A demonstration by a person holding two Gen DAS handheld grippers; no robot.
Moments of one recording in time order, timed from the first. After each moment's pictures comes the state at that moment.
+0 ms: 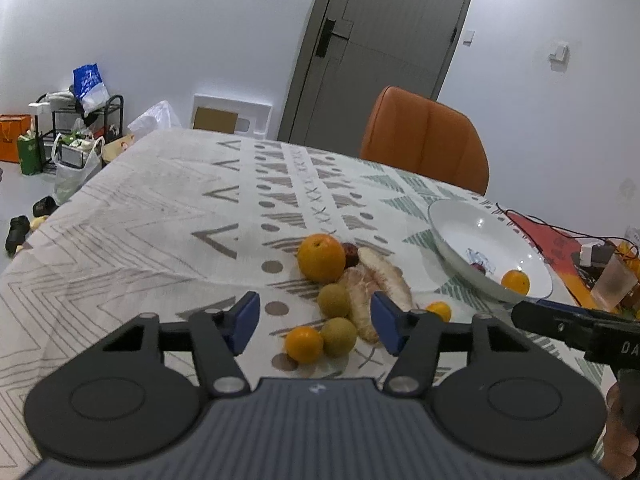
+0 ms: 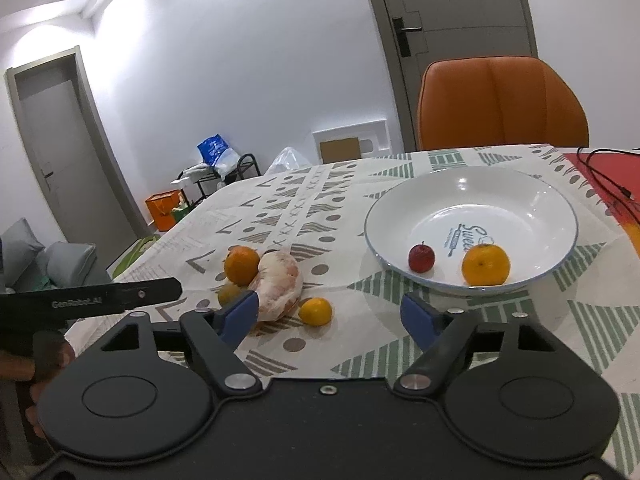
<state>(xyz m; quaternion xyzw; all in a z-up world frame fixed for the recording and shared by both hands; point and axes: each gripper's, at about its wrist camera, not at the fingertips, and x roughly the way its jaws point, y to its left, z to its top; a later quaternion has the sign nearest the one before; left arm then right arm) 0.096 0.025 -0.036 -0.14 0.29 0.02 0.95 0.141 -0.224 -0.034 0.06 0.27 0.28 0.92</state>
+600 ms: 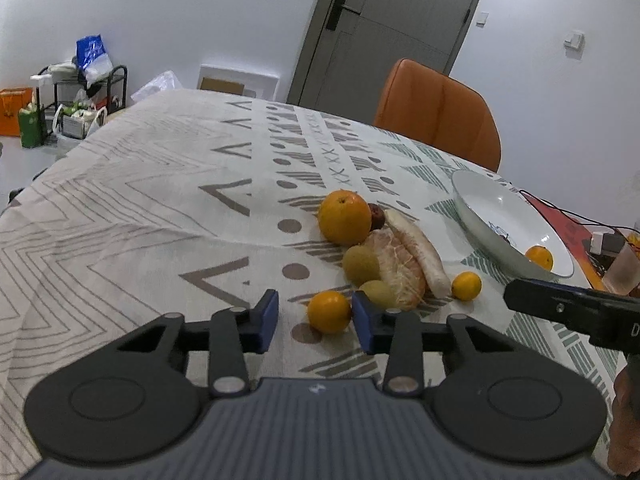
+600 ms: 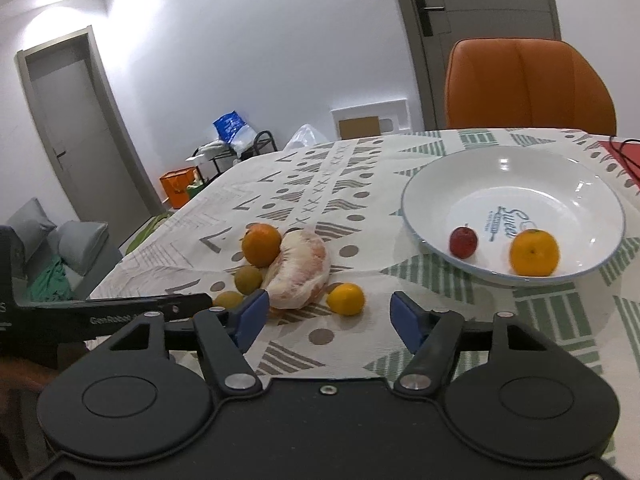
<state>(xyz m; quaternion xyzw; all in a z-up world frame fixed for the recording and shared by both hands) 0.106 0.033 -0.065 -0.15 0.32 0.02 0.94 0.152 -0.197 -0.045 0.04 0.30 0.31 0.90</state>
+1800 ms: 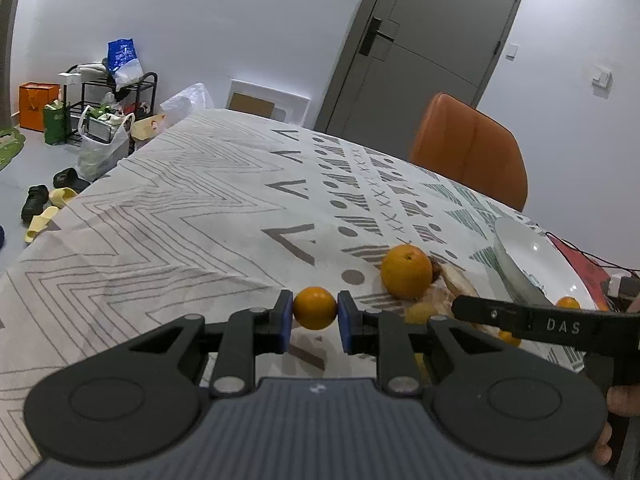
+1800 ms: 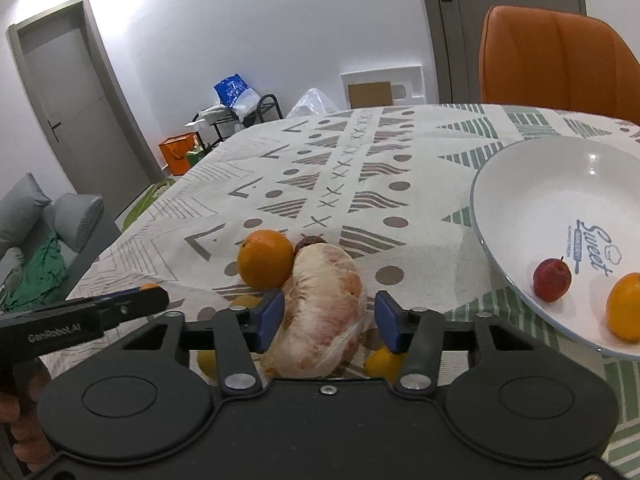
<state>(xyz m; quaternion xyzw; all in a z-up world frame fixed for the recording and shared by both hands) 0.114 0.077 -0.056 -0.18 0.29 0.06 0.94 0.210 -0.131 -0.059 0.02 0.35 0.32 0.88</state>
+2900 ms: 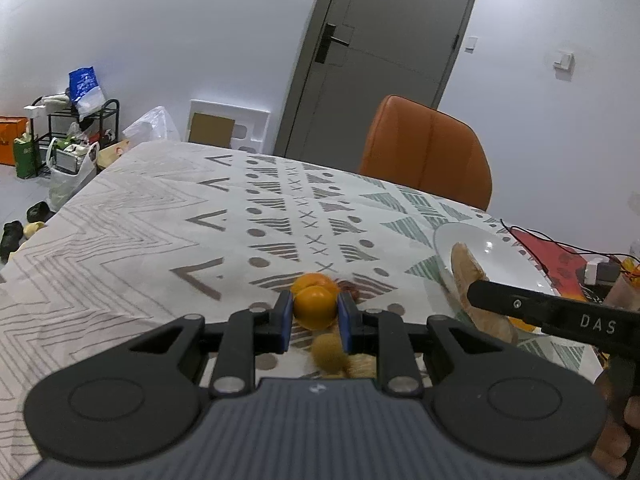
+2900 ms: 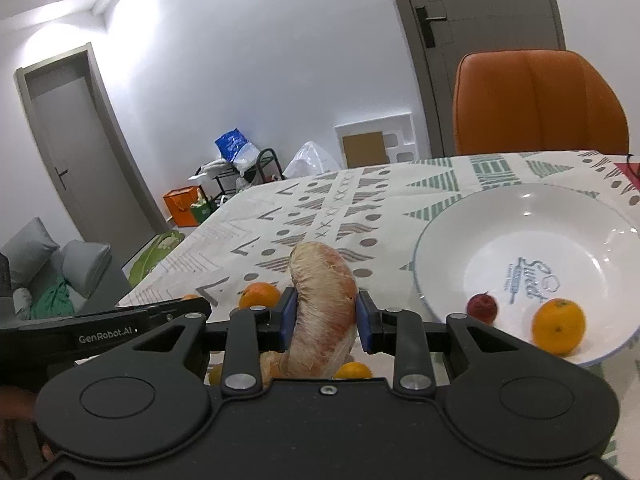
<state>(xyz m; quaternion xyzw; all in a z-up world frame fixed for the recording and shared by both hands) 0.133 0.023 -0.028 -0.14 0.27 0.01 0.95 0.193 -0.184 -0.024 0.06 0.28 0.31 0.91</state>
